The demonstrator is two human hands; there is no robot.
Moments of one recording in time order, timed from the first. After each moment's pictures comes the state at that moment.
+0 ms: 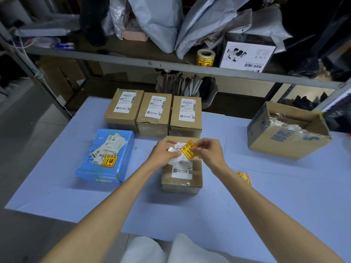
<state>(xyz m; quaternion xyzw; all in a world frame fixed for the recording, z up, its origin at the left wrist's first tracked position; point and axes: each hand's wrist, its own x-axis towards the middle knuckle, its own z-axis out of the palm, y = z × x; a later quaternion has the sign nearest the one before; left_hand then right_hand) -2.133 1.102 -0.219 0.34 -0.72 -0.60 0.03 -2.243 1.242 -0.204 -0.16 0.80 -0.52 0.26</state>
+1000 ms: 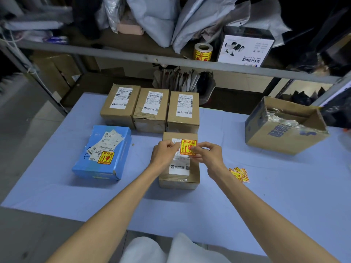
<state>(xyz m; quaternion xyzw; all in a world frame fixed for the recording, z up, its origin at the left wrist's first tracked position) -2.139 1.130 -0.219 0.41 -0.76 -0.51 0.06 -2.229 1.251 -0.210 0.00 0.73 -0.60 0.33</state>
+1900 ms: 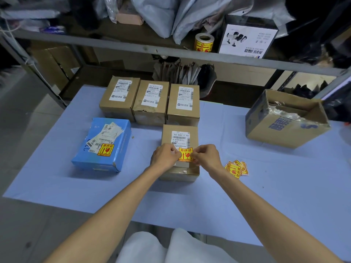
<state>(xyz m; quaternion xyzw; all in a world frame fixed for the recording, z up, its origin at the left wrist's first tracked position) -2.126 1.146 -0.238 0.39 -0.82 -0.42 -0.02 -2.220 1.265 -0.233 -0.11 0.84 -0.42 0.31</state>
